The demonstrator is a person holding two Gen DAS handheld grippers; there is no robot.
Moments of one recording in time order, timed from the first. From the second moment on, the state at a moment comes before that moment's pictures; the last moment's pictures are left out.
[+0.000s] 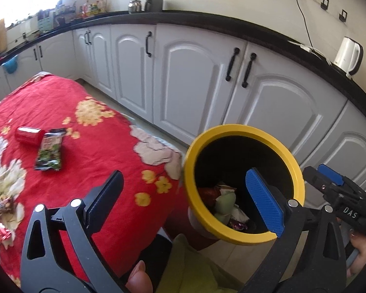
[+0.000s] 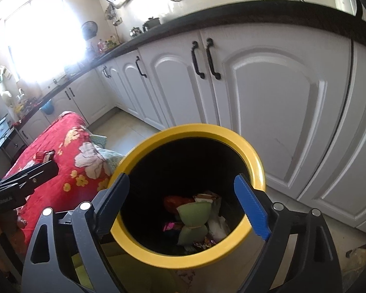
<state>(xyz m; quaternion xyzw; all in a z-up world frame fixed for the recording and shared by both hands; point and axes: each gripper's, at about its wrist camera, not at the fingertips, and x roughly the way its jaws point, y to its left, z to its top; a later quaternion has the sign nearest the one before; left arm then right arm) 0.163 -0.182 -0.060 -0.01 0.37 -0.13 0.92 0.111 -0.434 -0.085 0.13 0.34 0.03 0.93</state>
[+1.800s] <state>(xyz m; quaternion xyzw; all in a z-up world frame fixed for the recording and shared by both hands) 0.099 0.016 0.002 -0.10 0.26 0.05 0.96 0.110 -0.242 0.000 0.02 0.28 0.21 0.94</state>
